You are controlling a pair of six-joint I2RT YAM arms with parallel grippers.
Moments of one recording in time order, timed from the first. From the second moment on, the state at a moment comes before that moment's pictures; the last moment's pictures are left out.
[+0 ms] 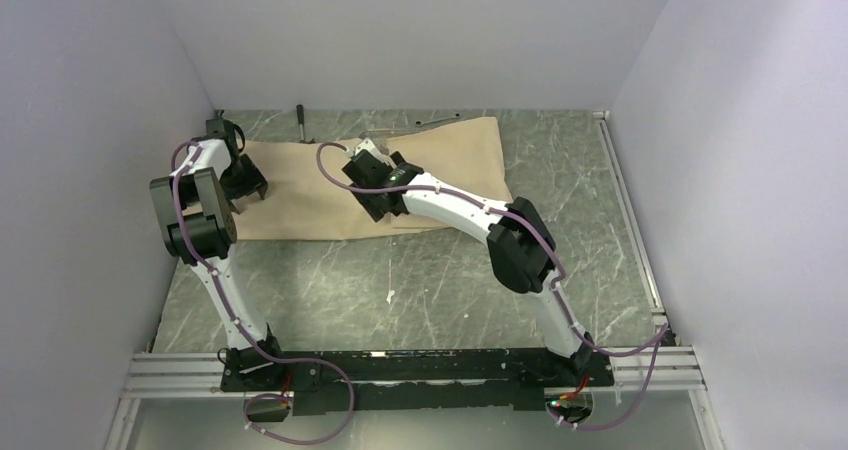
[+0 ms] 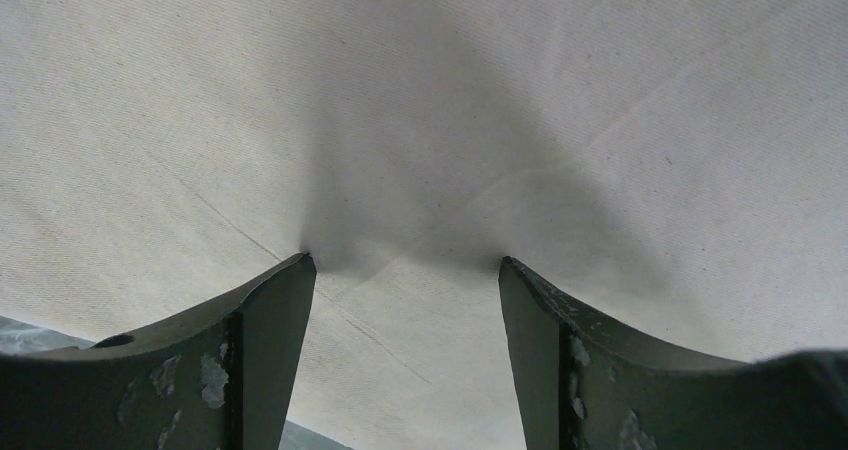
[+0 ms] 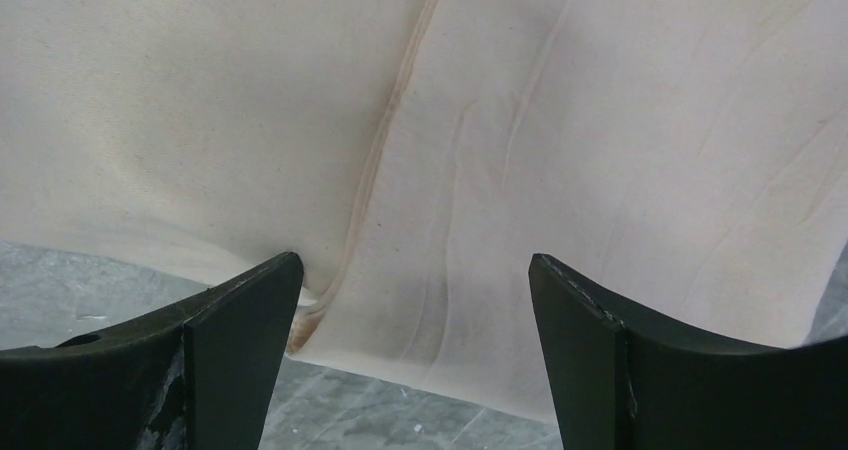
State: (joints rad) left arm 0.27 2.11 1.60 -0.75 -0.13 -0.41; right arm 0.91 2.19 1.90 -0.70 0.53 0.14
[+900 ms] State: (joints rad) left arm 0.30 2.13 1.63 -0.76 -0.10 -0.41; right arm 0.86 2.13 1.81 -0.79 0.48 0.11
